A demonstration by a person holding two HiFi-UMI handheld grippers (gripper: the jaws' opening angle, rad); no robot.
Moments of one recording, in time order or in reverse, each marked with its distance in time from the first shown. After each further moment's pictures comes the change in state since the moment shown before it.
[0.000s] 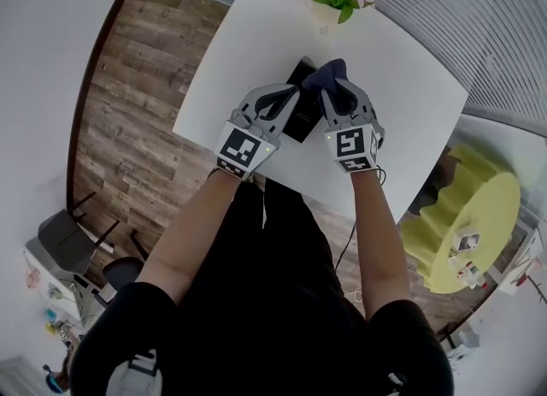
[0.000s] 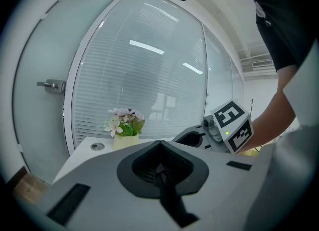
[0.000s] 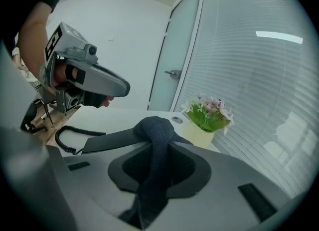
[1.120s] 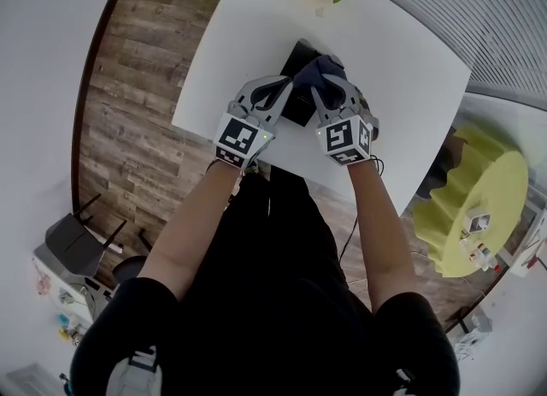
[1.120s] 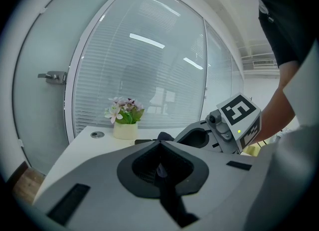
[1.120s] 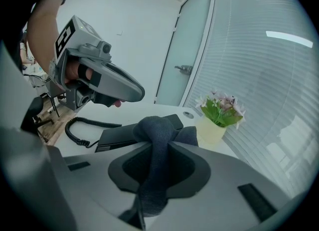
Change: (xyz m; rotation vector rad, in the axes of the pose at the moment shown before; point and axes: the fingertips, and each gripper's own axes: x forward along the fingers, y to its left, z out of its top) left arm -0.008 -0.005 -0.037 -0.014 0.064 -0.015; right arm -0.002 0.046 -0.020 -0.057 0.054 0.055
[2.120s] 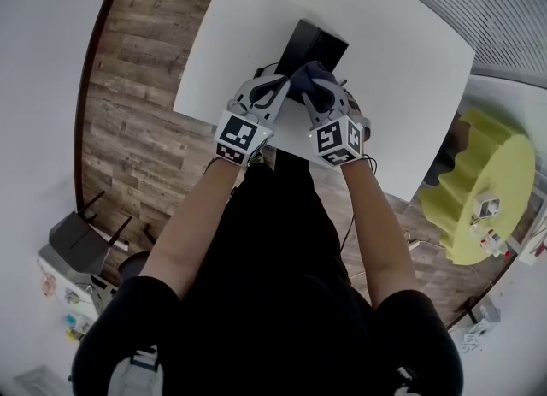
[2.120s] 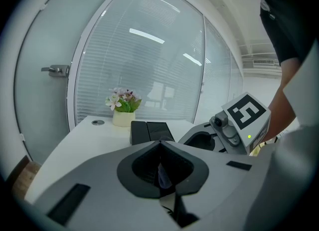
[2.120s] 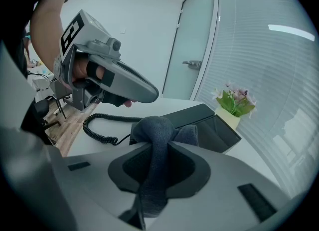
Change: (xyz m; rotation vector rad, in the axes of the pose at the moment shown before) left arm -0.023 -0.019 -0.042 -0.013 0.054 -0.014; right arm -0.004 0.070 -0.022 0.026 0.032 0.057
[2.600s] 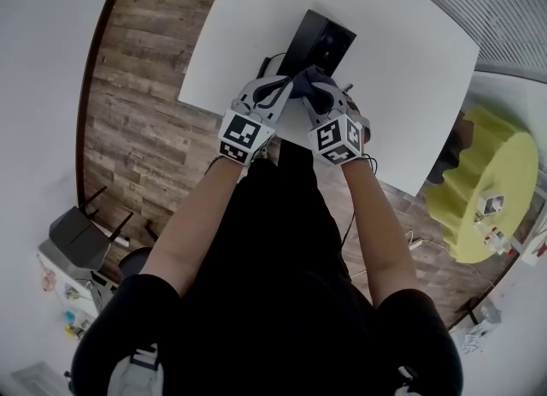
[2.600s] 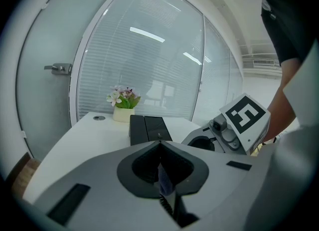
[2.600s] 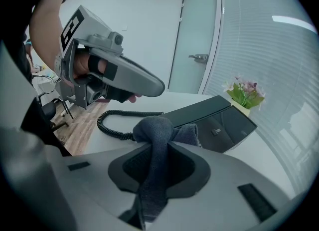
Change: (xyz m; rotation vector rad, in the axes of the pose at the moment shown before) left arm -0.021 -0.013 -0.019 -0.015 0.012 -0.004; right arm -0.002 0.041 -0.013 0.023 0.051 0.070
